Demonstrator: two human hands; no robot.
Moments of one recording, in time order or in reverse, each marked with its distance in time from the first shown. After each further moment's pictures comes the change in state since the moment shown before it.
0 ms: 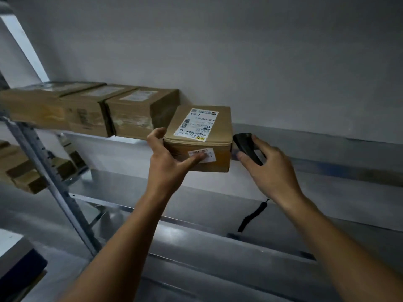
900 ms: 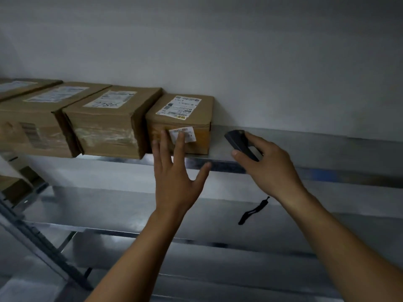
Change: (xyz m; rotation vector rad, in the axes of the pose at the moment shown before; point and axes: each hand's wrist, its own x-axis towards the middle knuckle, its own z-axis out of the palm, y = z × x) left_hand 0.052 -0.076 0.047 0.459 -0.008 0.243; right_hand 0.062 -0.007 0.038 -0.023 0.006 0.097
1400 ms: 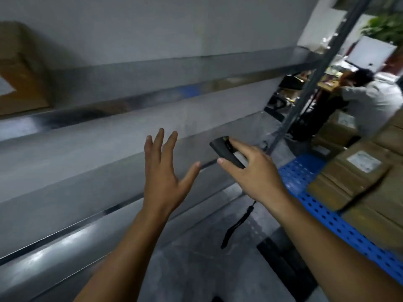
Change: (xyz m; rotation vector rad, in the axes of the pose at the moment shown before) left_hand -0.153 0.111 0.063 -0.547 -0.615 0.220; right_hand -0.241 0.074 -0.089 -0.313 0.304 0.547
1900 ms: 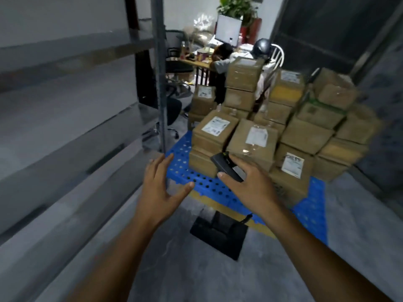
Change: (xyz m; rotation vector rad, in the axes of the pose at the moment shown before) left_hand -0.077 0.219 0.288 -0.303 -0.540 0.199; right_hand -0.153 0.276 -0.234 -0.104 0.296 0.503
